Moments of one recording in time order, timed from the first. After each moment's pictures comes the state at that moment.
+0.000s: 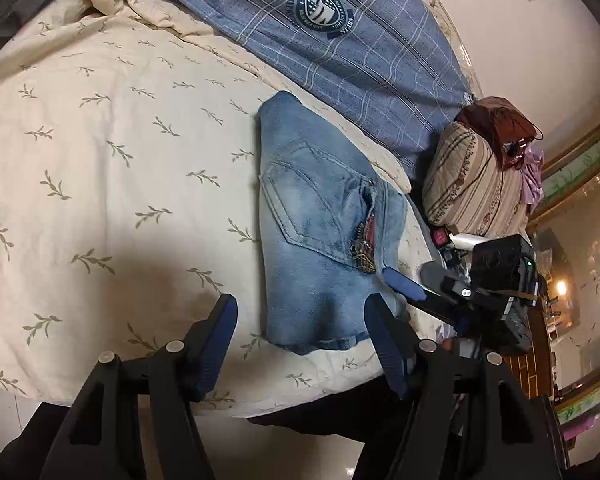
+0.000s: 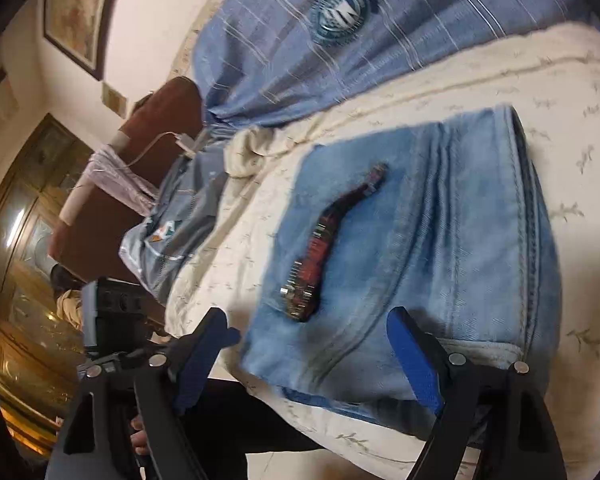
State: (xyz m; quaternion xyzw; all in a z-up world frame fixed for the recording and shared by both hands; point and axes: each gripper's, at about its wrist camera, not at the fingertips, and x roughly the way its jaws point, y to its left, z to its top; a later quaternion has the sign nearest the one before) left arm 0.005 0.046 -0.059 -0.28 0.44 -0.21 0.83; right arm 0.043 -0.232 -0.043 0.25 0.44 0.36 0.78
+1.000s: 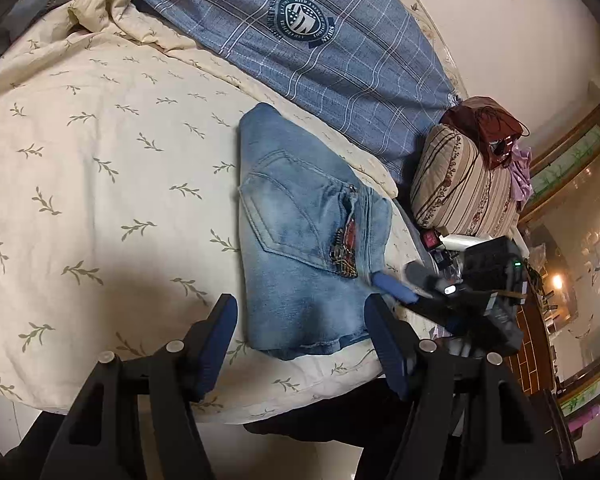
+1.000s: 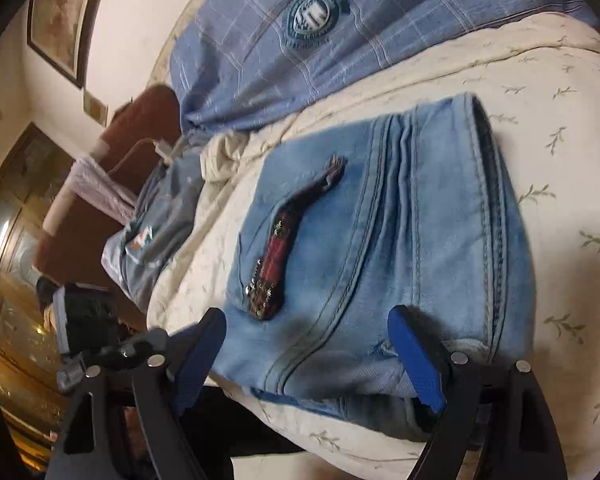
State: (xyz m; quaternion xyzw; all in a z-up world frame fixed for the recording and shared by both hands) left arm 0.001 0.040 -0.050 -0.27 0.42 -0.22 0.84; right arm 0.041 -0.239 -0.038 0.26 0.43 0.34 0.80
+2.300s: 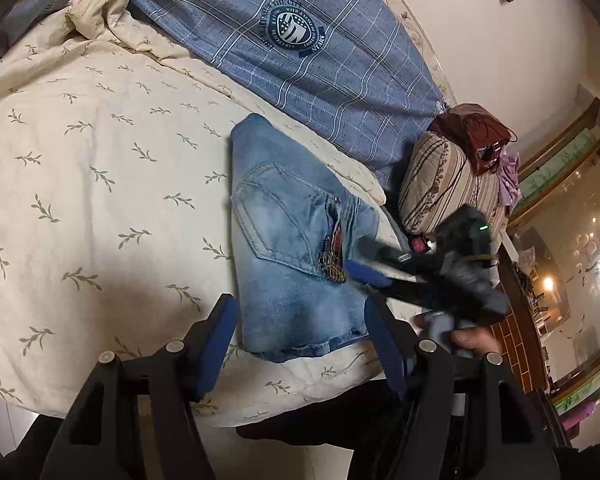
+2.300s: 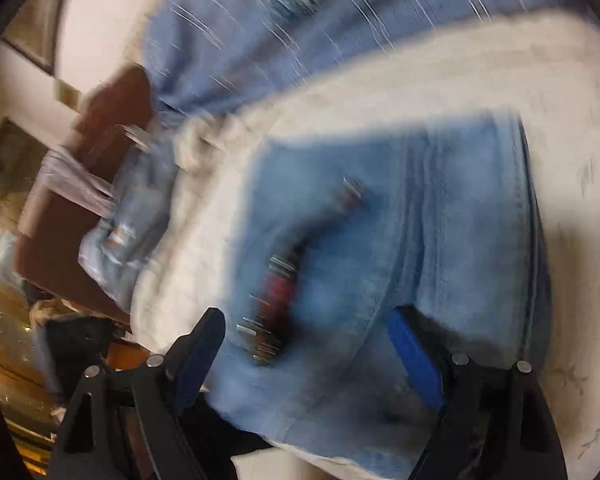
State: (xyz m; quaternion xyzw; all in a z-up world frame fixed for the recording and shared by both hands) left arm -0.004 0.043 -0.044 -0.28 0.40 -0.24 0.84; right arm 0.083 -0.218 -0.039 0.24 0.50 0.31 0.78
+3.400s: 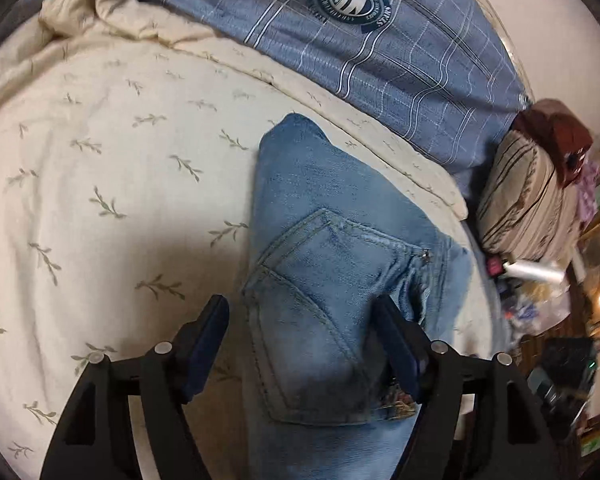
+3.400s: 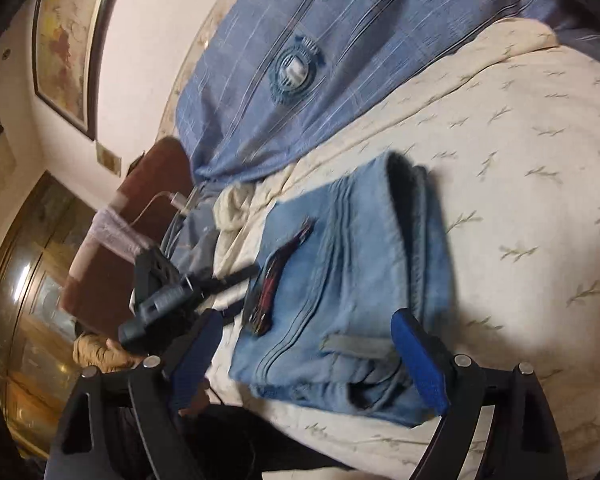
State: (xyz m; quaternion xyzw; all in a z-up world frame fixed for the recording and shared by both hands) left arm 0.099 0.004 -0.060 -0.23 0.46 -0.12 0.85; right arm 0.031 -0.315 -0.045 0.34 0.39 0.31 0.80
